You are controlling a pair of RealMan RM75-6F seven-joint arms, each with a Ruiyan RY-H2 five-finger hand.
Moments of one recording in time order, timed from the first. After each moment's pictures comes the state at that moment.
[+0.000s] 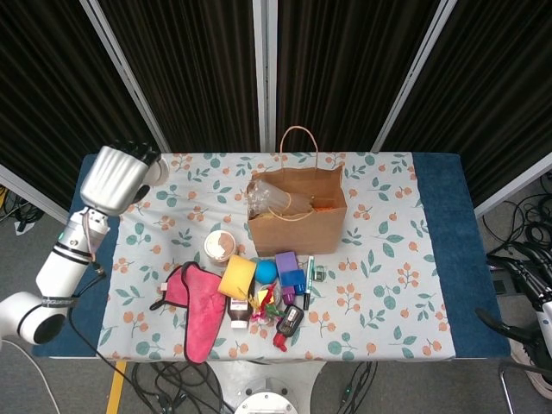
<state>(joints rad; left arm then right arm) -0.75 -1.06 -0.28 -1.64 1.28 1.14 0.49 0.07 -0.87 0.04 -1.66 -1.81 1.83 0.34</state>
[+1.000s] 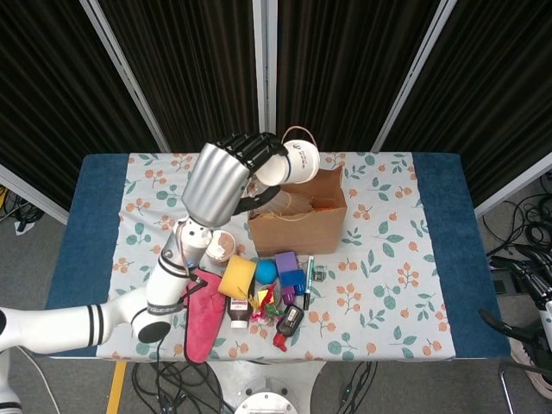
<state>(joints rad) -1.01 -1.47 -0.47 -1.69 1.34 1.36 0.37 0.06 -0.92 0.04 -1.58 -1.78 1.81 0.43</state>
